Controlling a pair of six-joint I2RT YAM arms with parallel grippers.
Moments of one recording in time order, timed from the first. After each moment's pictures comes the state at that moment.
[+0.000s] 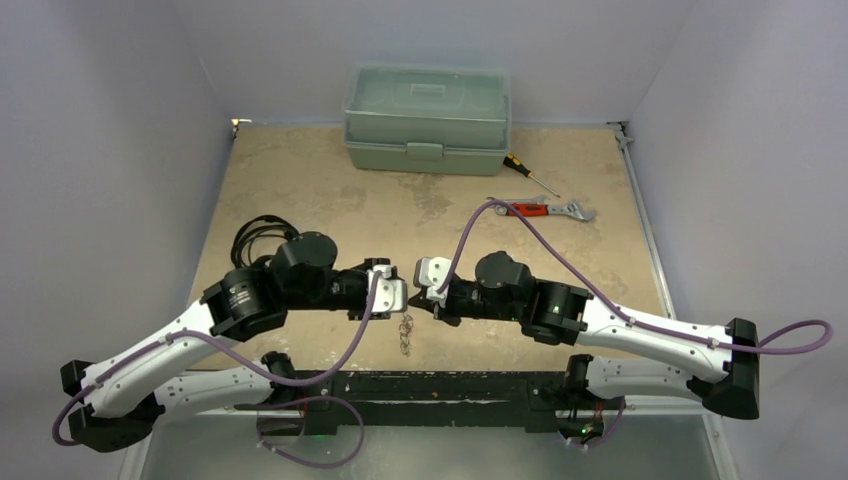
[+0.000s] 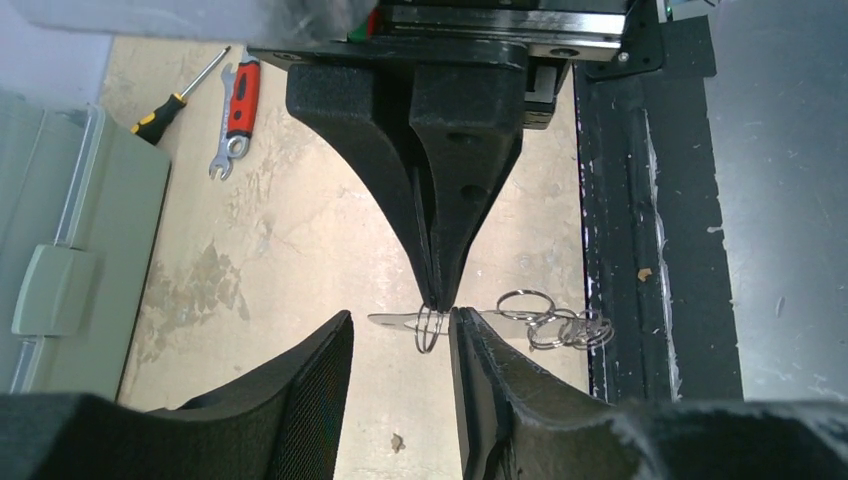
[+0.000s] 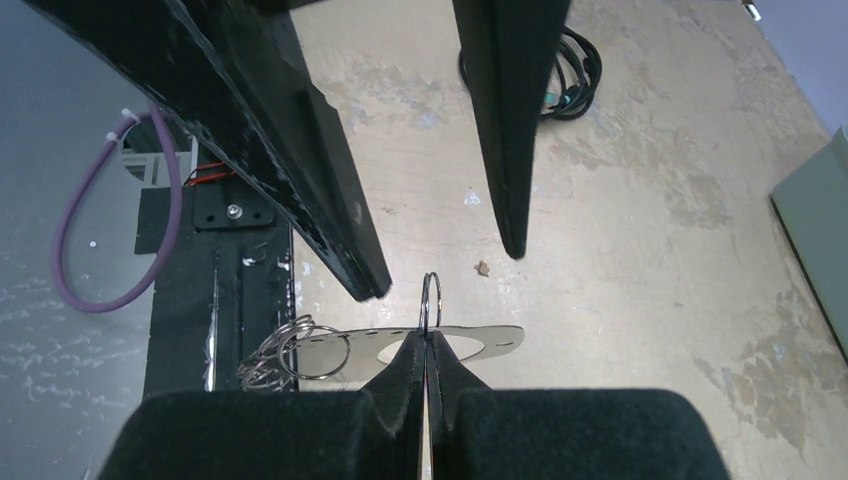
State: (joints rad) left arm -1.03 0.83 1.07 -0.68 0.29 0.49; right arm 1.19 1.03 0.88 -0.17 -0.12 -0.21
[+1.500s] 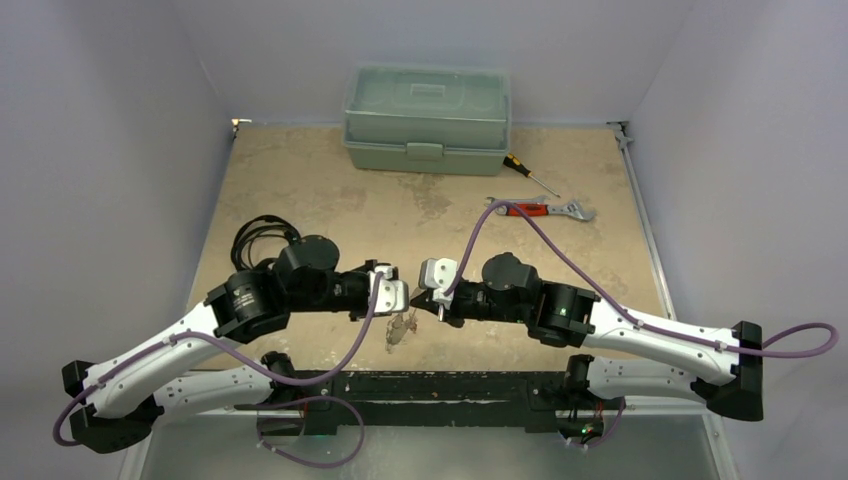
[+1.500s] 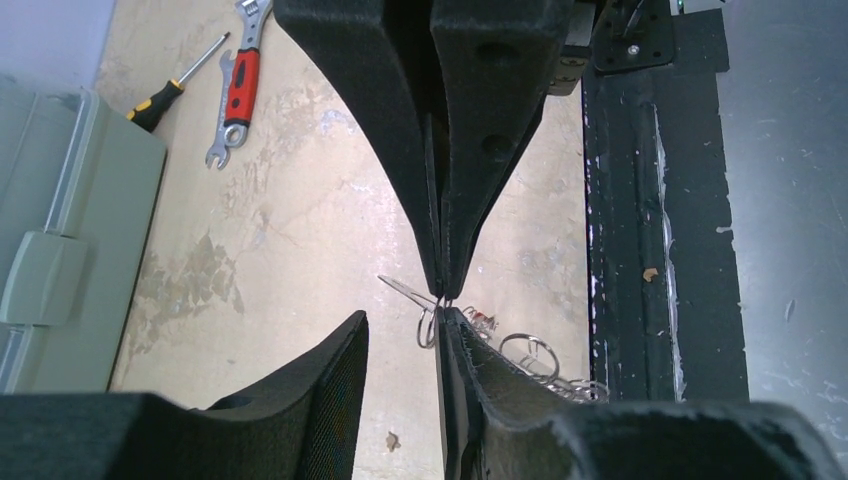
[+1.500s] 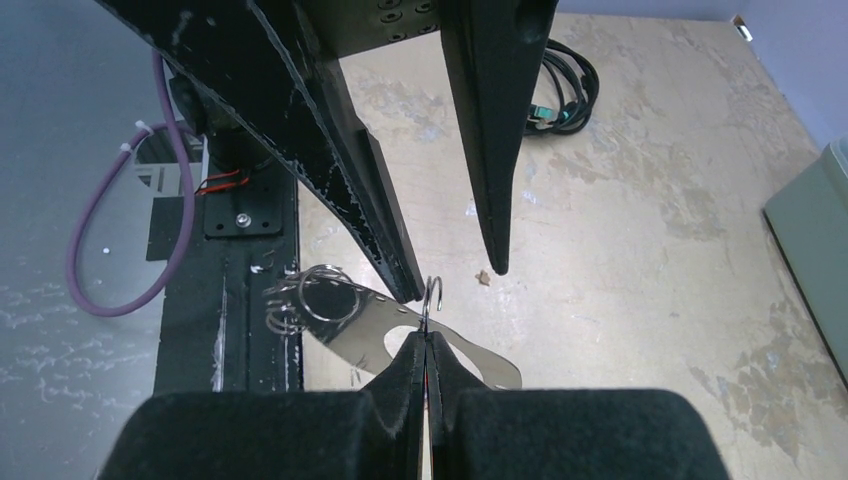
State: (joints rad) left arm -1.03 0.84 1.04 -0.65 0.27 0.47; right arm 1.21 0.99 0.88 -0.18 -0.12 -0.21
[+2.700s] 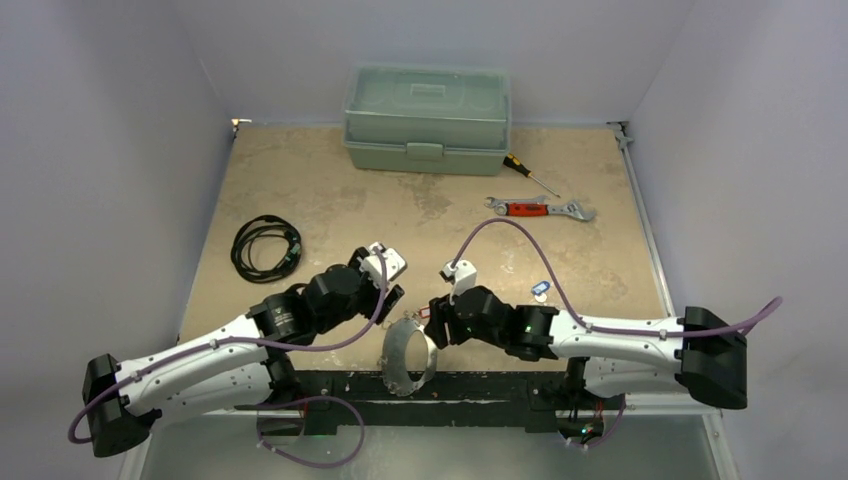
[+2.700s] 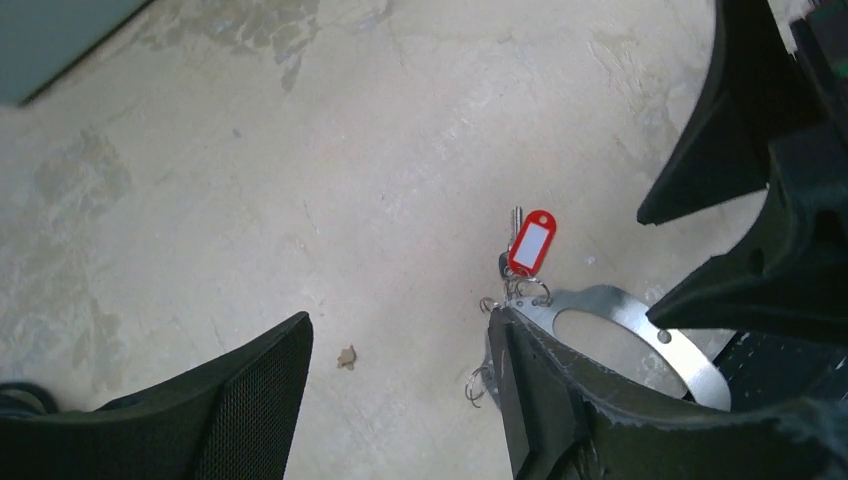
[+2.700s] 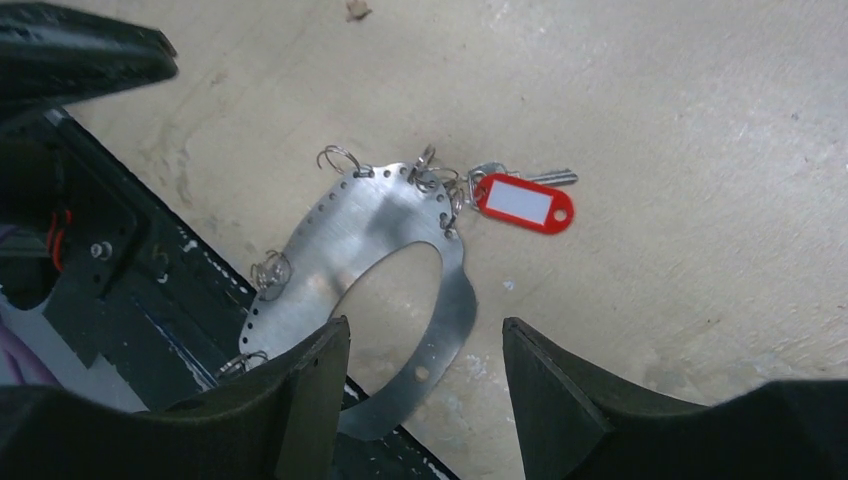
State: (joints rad) left arm -1.03 0.79 0.61 -0.29 -0.25 0.06; right arm 1.22 1.11 0.56 -0.09 0.26 0.65
